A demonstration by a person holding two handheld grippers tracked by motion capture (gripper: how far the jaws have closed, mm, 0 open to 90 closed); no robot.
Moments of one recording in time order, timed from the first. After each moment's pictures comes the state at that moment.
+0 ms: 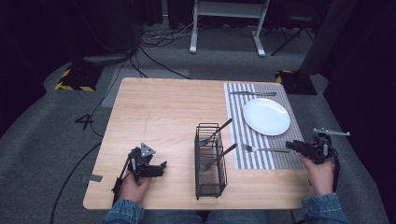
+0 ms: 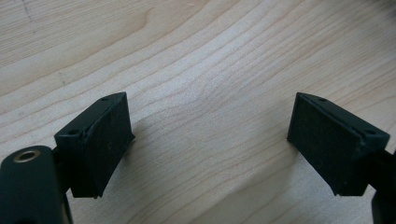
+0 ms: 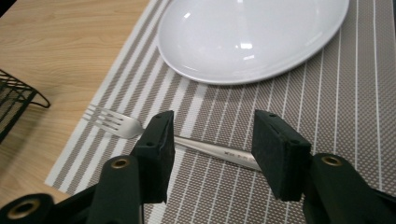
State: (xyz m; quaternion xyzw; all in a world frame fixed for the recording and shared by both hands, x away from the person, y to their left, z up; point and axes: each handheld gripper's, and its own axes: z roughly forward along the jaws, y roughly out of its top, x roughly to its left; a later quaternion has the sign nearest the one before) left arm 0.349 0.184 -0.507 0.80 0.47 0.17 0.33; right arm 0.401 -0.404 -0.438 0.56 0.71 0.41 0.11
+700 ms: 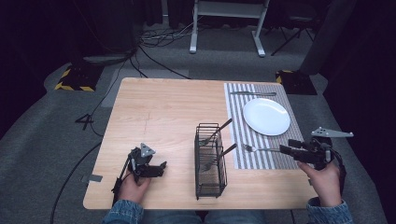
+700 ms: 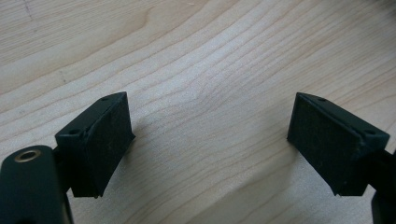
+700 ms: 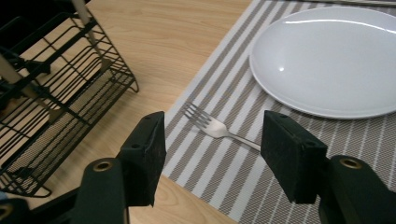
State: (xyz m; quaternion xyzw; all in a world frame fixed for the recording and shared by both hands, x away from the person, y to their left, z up) left arm 0.348 0.184 -0.507 0.80 0.47 0.17 0.33; right arm 0.360 -0.359 -0.387 0.45 0.77 0.44 0.11
